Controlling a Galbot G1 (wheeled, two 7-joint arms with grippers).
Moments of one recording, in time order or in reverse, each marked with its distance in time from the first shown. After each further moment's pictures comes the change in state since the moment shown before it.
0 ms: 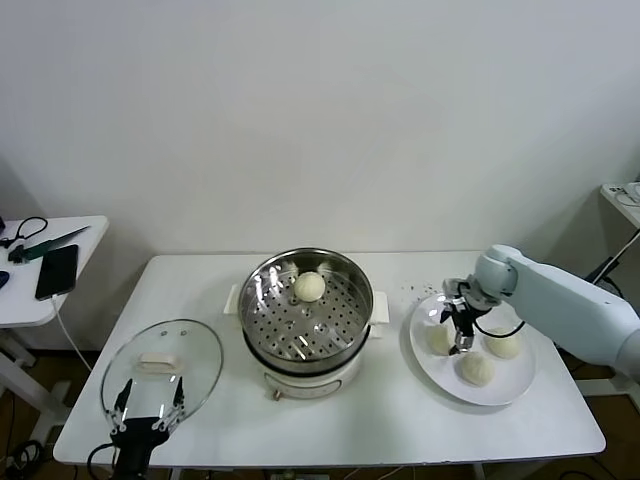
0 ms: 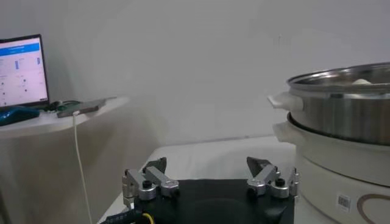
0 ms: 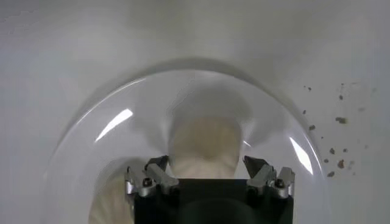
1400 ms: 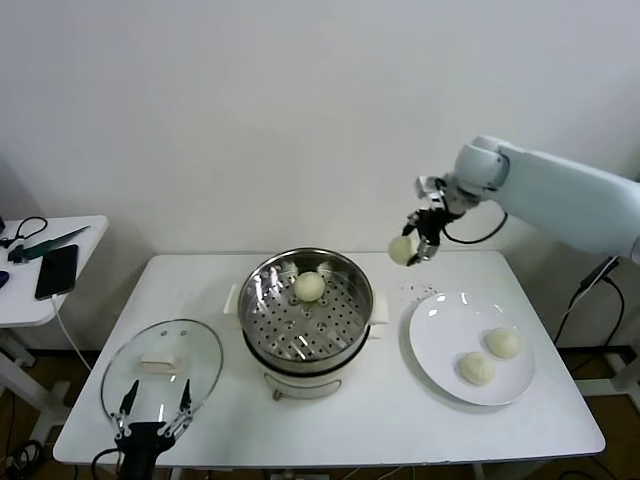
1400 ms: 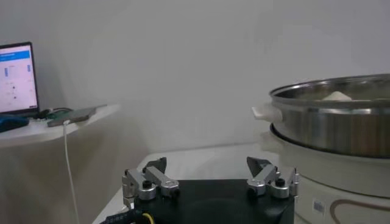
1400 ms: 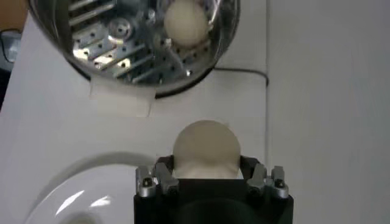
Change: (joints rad) left arm 0.065 0.006 0.038 -0.061 0.003 -0.021 -0.003; right arm 0.673 0.188 -0.440 0.111 0.558 -0.059 0.024
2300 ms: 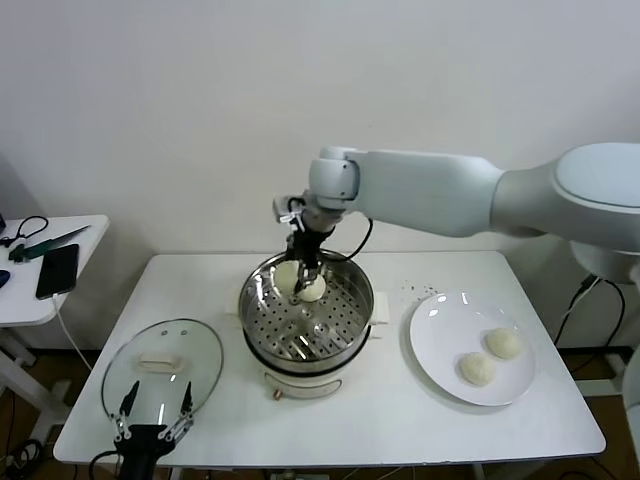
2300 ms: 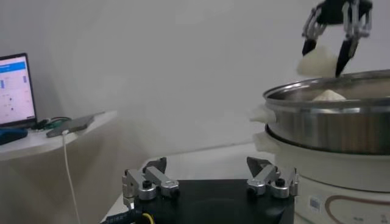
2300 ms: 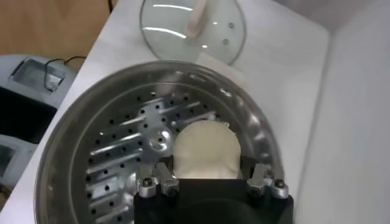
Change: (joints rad) left arm 0.026 -0.001 0.003 -0.032 0.040 -0.004 -0.002; right arm -0.036 0.401 -0.102 0.019 0.146 -0.092 0.121
